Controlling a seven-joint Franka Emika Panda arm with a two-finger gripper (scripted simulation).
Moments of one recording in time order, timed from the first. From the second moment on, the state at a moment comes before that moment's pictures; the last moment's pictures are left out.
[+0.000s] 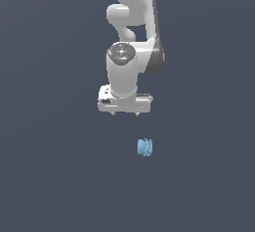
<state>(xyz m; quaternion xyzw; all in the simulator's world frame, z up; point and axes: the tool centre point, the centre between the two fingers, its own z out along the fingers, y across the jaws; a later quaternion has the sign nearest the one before) -0.010 -0.010 0.150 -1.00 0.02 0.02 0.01</state>
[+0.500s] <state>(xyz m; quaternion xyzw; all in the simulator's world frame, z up) -0.016 -0.001 0.143 -1.00 0.02 0.04 0.01</state>
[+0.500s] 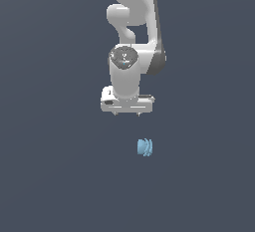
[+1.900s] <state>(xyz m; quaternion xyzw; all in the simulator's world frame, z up) 0.070 0.058 0.104 -1.00 0.04 0.01 0.00</state>
